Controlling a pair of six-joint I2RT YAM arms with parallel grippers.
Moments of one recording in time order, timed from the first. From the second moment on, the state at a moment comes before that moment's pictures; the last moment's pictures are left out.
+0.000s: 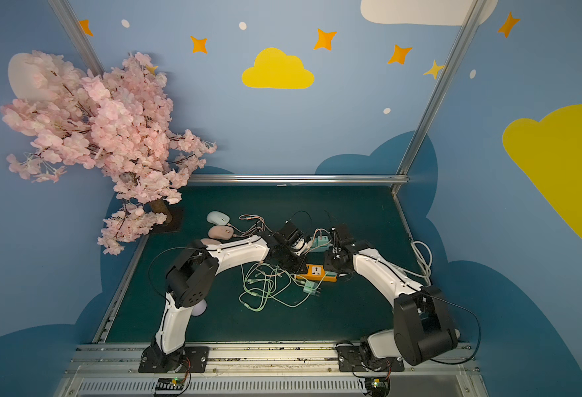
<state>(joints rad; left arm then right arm) -0.82 2.11 1.53 -0.52 0.43 -0.39 0.39 1.38 0.88 -0.67 0.00 0.45</state>
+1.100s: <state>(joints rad) -0.79 1.88 1.48 -0.48 0.44 -0.42 0.49 1.34 0.74 -0.60 -0.02 0.52</state>
